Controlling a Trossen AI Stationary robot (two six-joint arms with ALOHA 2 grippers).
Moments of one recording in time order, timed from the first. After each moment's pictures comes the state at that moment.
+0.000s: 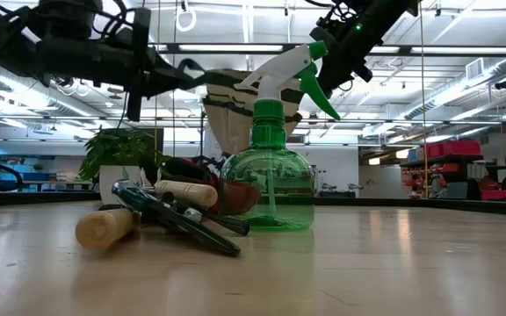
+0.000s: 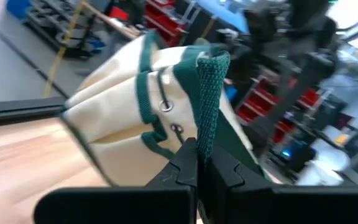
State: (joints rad) left arm 0.16 1.04 0.25 0.81 -0.29 -0.57; right arm -0.34 1.36 1.16 -0.52 0.27 0.23
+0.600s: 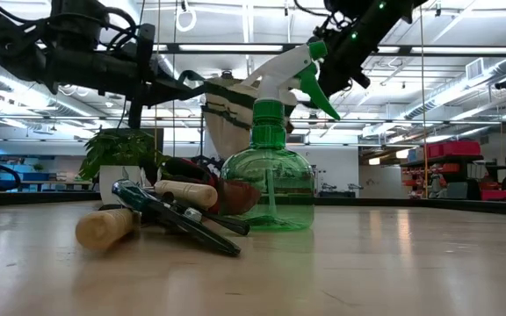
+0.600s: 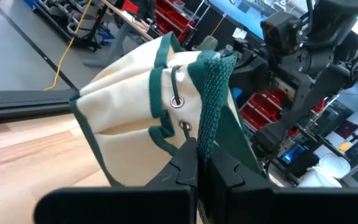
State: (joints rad) left arm 0.34 1.04 0.25 0.78 -0.13 -0.62; right arm -0.36 1.40 1.16 -0.51 0.25 0.23
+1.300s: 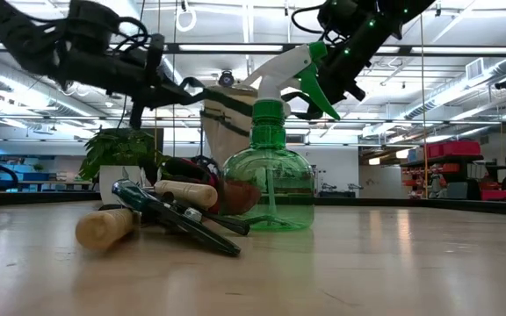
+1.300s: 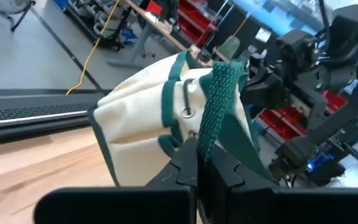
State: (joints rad) left arm 0.51 1.04 0.35 0.62 -0.02 -0.61; right arm -0.45 1.45 1.16 -0.45 0.18 0.22
